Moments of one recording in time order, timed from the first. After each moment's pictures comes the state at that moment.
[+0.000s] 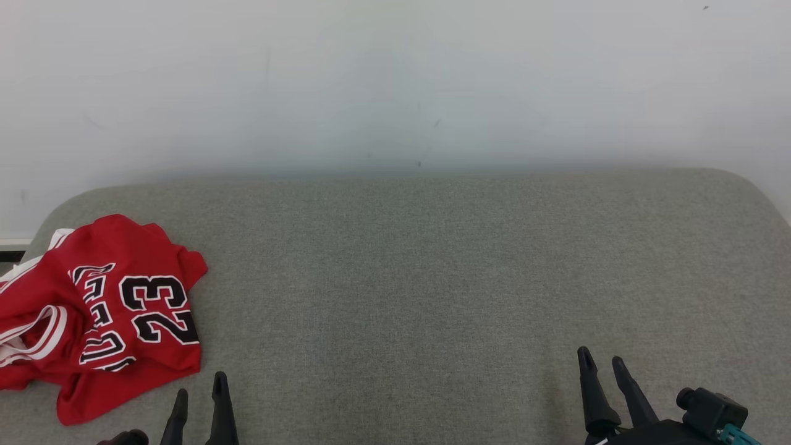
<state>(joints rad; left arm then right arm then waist) 0.02 0.04 -0.01 0.22 -0.60 -0.04 -0.15 -0.03 -0.05 0.06 0.30 0.61 0.13 -0.12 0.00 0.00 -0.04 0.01</state>
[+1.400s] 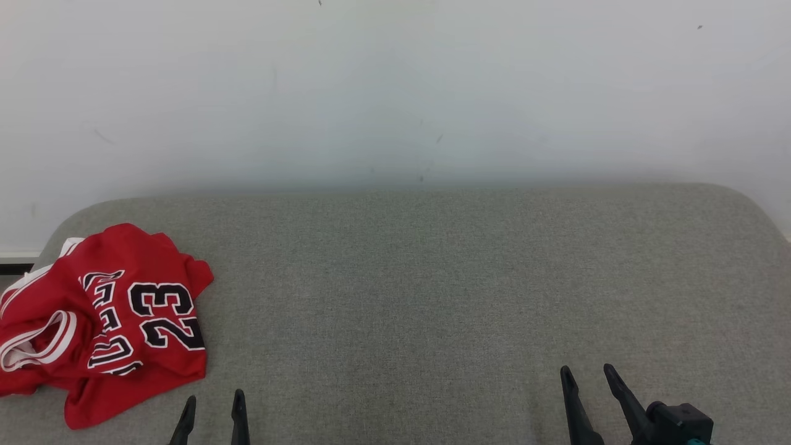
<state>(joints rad) 0.06 0.05 -0.02 0.24 -0.23 -0.06 -0.24 0.03 -0.05 0.08 0.27 0.23 0.13 -0.17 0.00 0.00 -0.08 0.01</state>
